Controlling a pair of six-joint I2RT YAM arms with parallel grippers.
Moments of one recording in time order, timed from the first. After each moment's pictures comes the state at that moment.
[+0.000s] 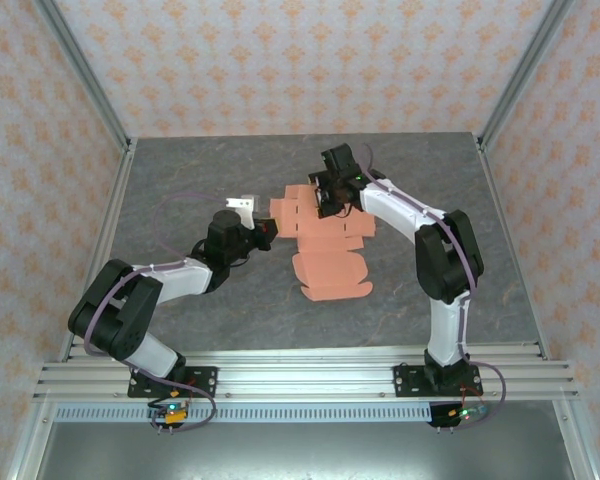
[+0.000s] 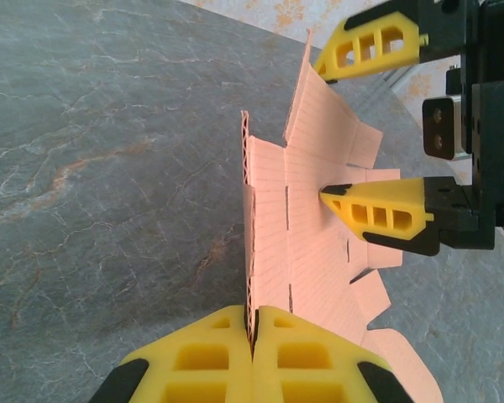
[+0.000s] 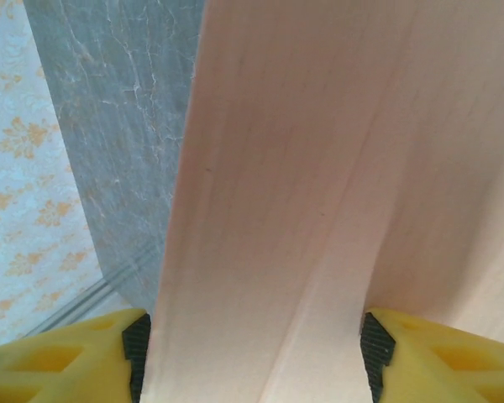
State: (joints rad) left arm -0.41 1.53 0.60 0.56 0.19 -0.51; right arm 0.50 1.97 1.56 -0.46 -0.14 1.73
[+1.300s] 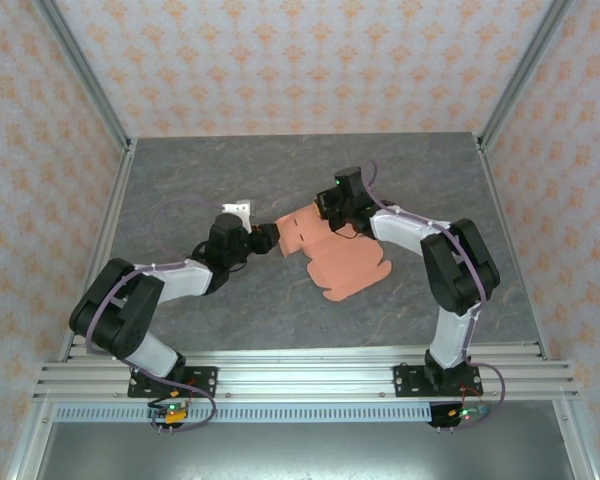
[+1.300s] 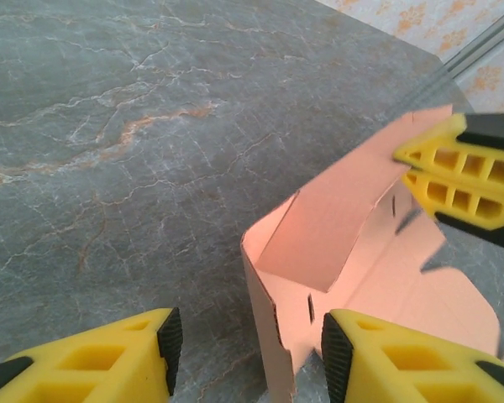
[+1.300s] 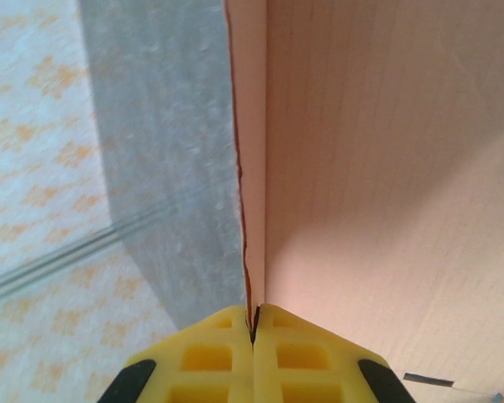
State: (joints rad) left arm -0.40 1.53 0.59 0.47 0.10 -0.54; right arm 0.49 1.85 1.18 0.02 -0.21 1.57
